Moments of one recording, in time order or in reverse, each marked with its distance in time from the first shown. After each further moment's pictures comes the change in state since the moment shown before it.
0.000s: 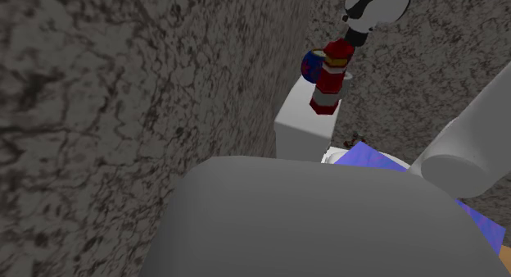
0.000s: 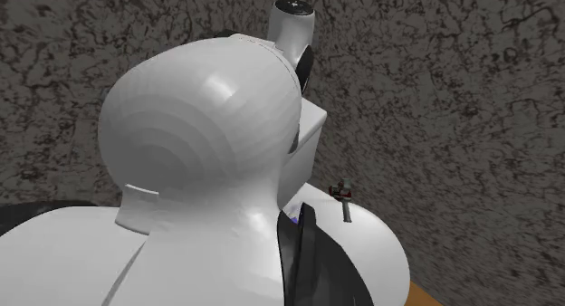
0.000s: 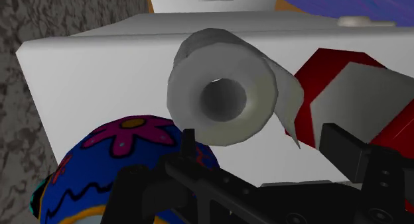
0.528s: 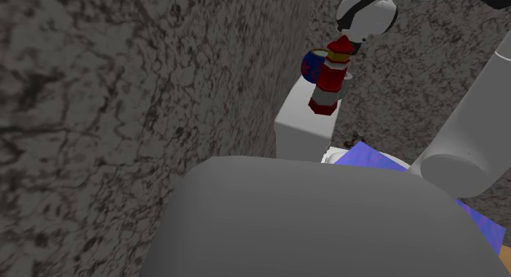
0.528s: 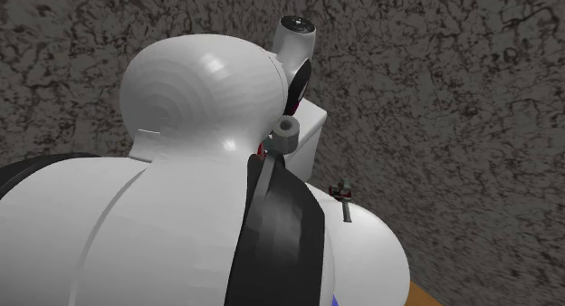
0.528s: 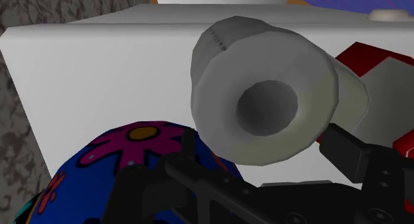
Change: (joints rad) arm -0.012 0.137 -0.004 0.029 0.131 0.076 -0.124
